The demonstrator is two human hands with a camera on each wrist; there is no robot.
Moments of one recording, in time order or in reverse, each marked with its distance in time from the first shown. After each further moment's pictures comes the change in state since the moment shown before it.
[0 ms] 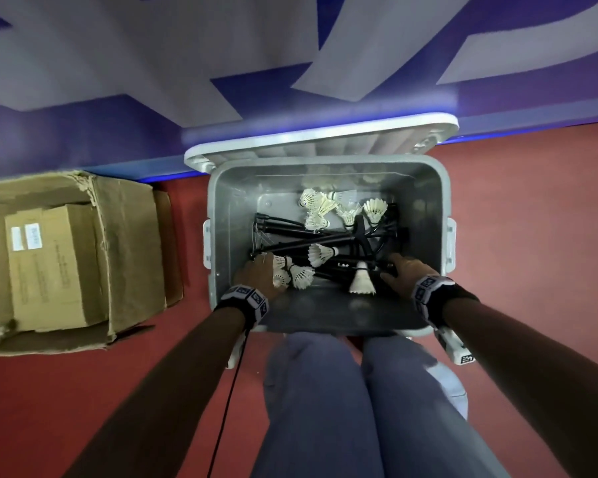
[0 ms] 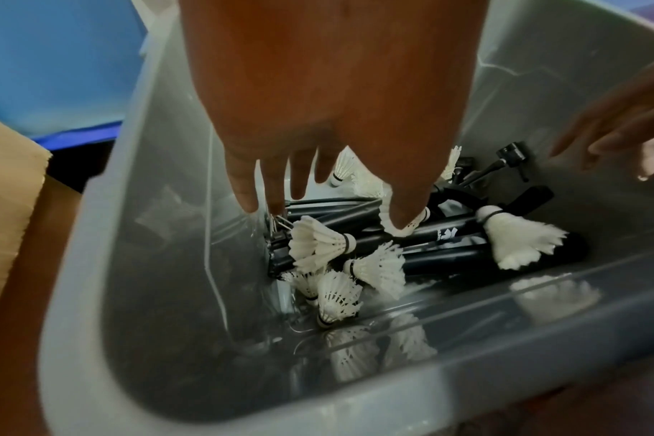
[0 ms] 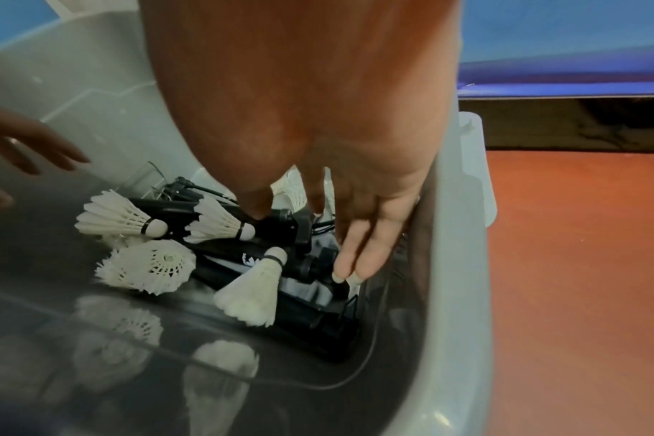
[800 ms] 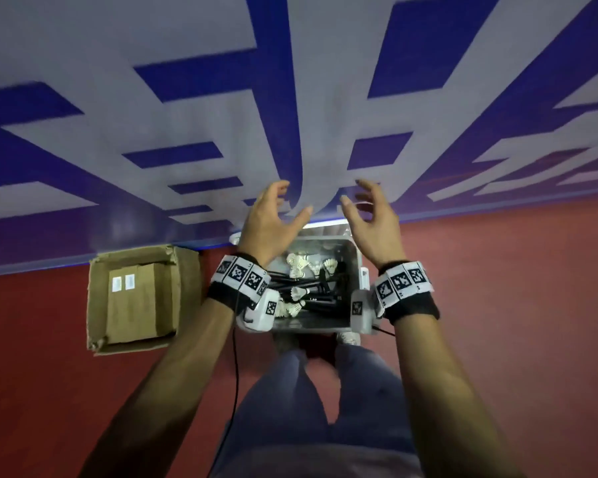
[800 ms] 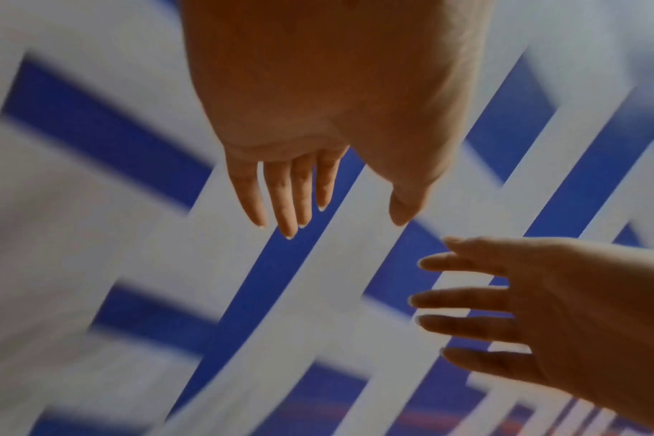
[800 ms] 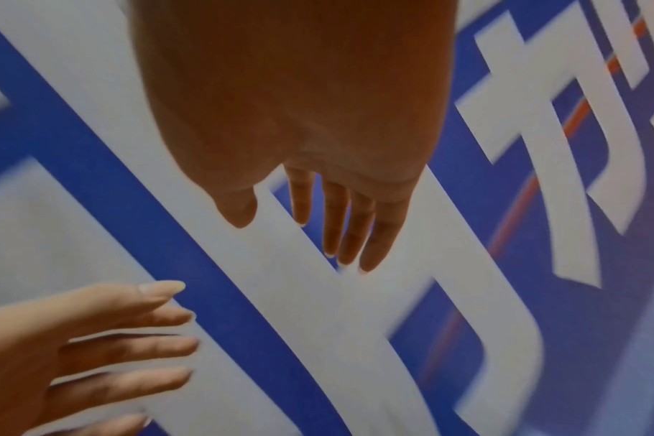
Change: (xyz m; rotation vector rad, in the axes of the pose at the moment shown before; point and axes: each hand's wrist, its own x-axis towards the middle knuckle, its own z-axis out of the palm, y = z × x) left_hand -0.390 0.178 -0.430 -0.726 0.673 0.352; right_hand -0.449 -0.138 -0.349 0.919 0.785 -0.415
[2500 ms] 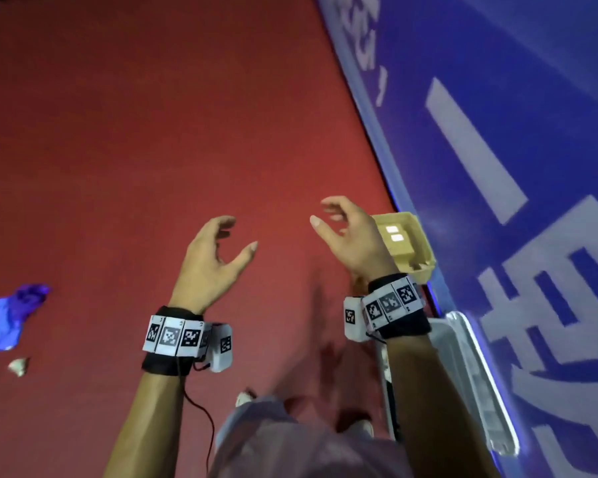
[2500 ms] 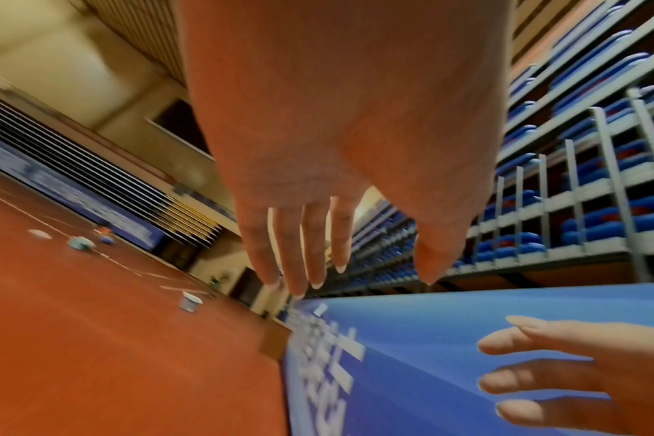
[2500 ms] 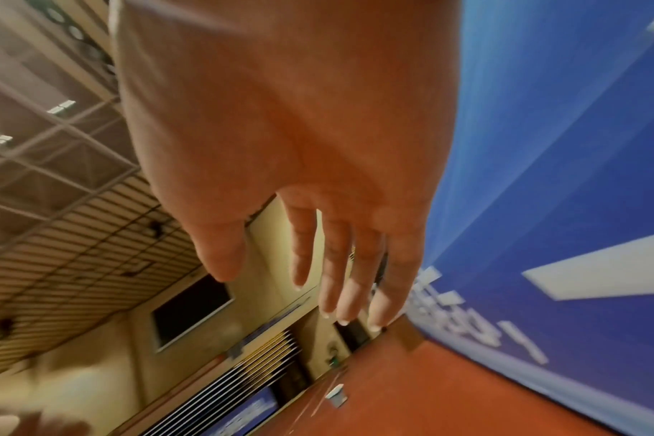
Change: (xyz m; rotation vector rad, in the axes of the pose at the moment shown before) left_hand -0.685 0.117 -0.120 0.048 1.378 -0.843; right_hand -0.446 -0.256 0.095 -0.111 -1.517 -0.975
